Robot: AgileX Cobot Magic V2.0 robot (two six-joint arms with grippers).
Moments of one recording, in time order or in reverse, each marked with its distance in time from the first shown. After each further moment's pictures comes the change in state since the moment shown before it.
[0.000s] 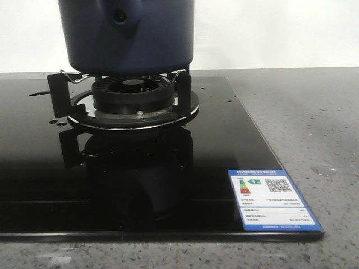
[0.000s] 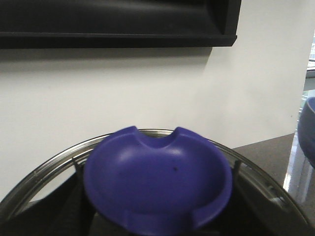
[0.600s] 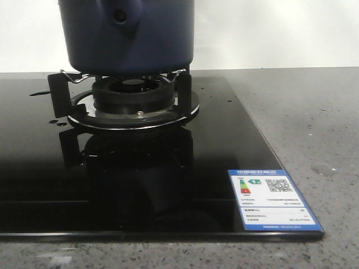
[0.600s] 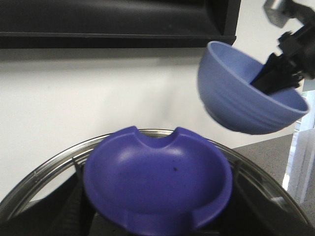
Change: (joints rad) left arm 0.000 0.000 0.000 -0.004 0.004 0.000; right arm 0.239 0.474 -0.725 -0.008 0.025 0.063
